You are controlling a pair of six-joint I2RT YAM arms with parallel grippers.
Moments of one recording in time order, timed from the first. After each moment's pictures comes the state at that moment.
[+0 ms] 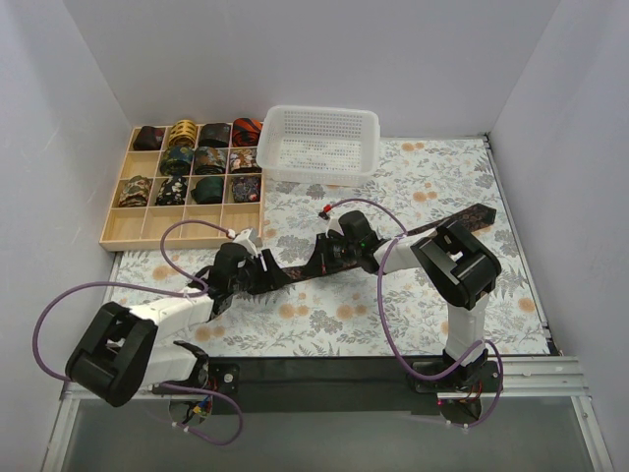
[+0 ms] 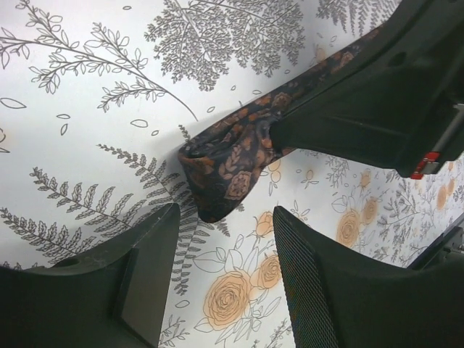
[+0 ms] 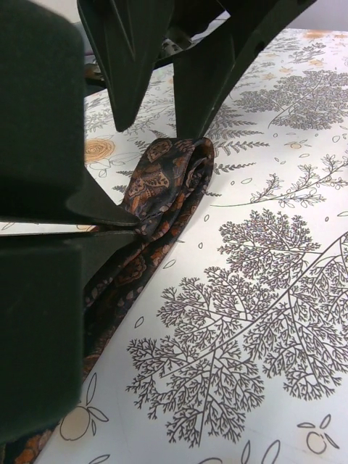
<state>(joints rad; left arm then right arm) -0.48 1.23 0.34 0.25 0.22 -0.68 0.70 1.93 0.88 0.41 -0.56 0.59</state>
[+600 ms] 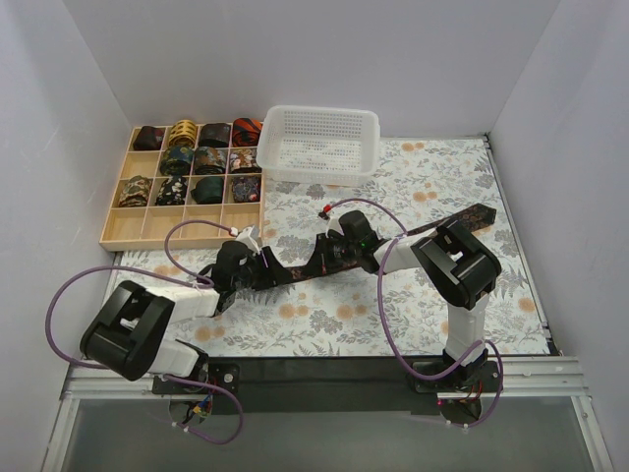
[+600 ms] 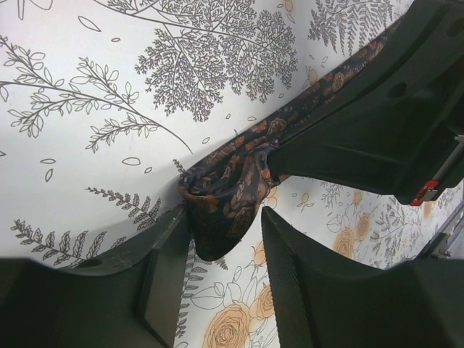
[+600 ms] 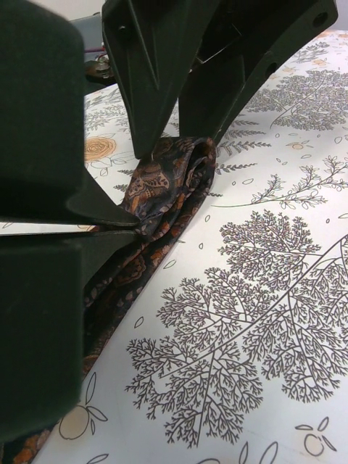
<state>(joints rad) -0.45 1.38 0.33 0.44 0.27 -0.70 0.69 1.93 0.88 0.41 -0.57 0.58</state>
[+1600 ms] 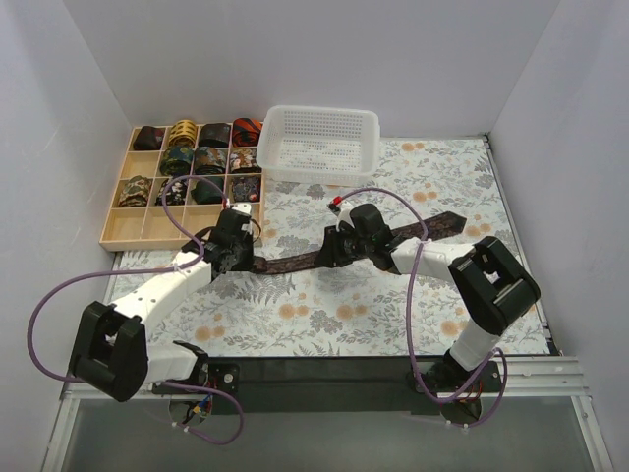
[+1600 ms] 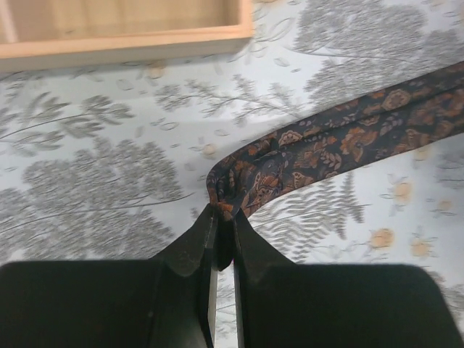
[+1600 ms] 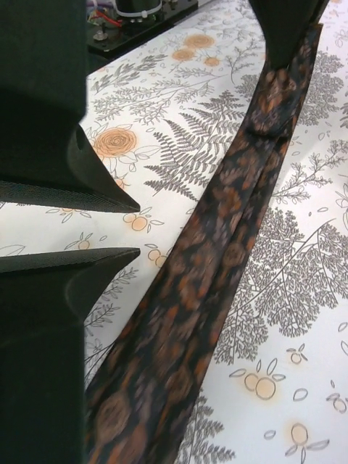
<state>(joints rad) -0.44 1.25 0.75 -0.42 -0.12 -0.38 0.69 1.69 0.85 0.21 -0.43 0.45</state>
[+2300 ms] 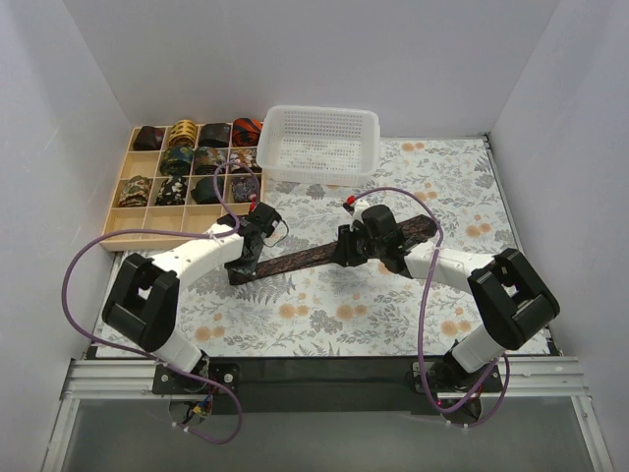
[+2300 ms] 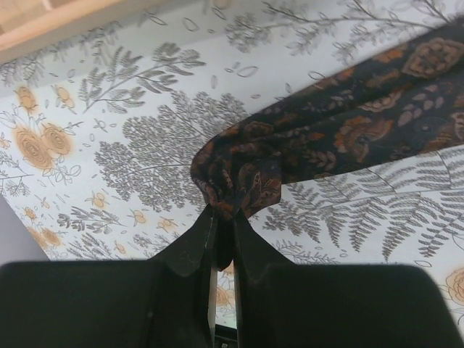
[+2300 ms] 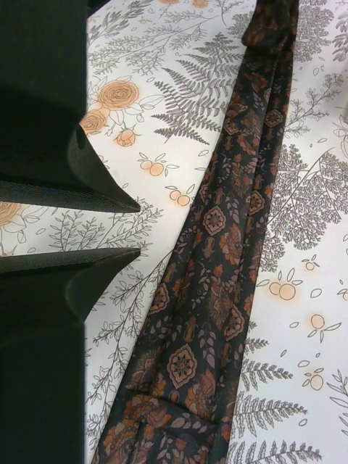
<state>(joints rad) -0.54 1.55 1.01 -0.83 -0.44 -0.20 0.66 1.56 0.79 0.10 -0.27 0.38</state>
